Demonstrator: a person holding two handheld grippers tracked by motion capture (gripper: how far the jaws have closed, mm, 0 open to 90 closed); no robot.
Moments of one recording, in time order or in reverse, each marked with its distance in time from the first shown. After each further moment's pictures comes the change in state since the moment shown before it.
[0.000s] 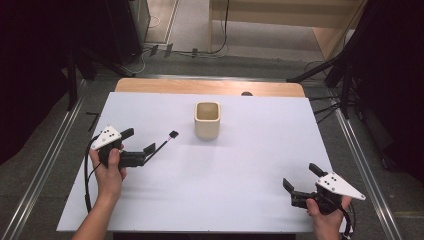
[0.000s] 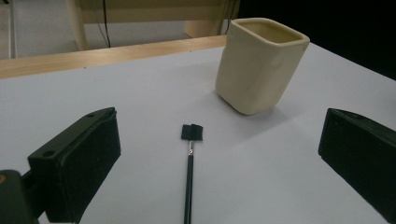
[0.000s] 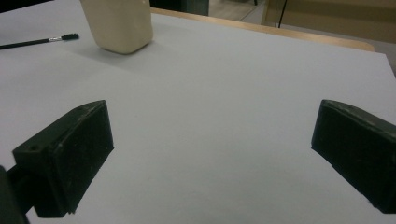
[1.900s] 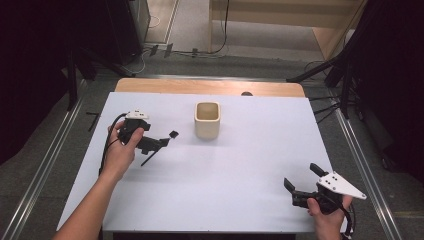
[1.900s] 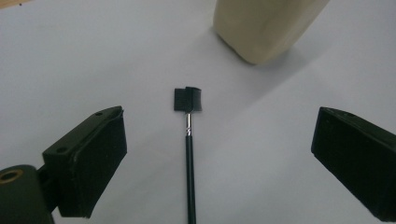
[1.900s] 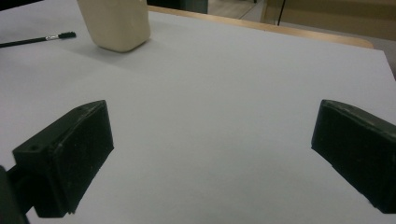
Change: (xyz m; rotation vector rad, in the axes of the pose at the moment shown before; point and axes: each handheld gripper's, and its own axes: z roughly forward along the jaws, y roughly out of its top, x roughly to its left) left arm 0.006 0.038 0.063 0.438 -0.045 0.060; right arm -0.003 -0.001 0.000 0.007 -0.003 0.004
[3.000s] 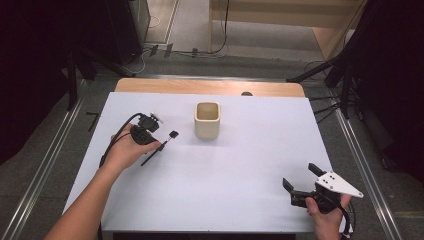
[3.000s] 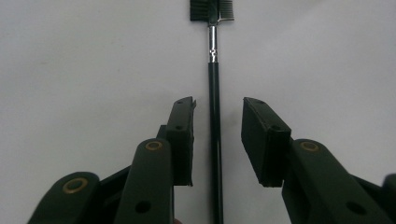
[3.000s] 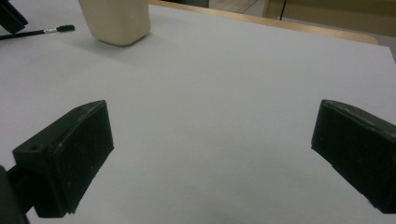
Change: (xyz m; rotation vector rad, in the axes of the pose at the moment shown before) left arm 0.004 0.011 0.041 0.451 0.064 0.011; right arm 0.000 -0.001 0.004 0.019 0.002 -0.007
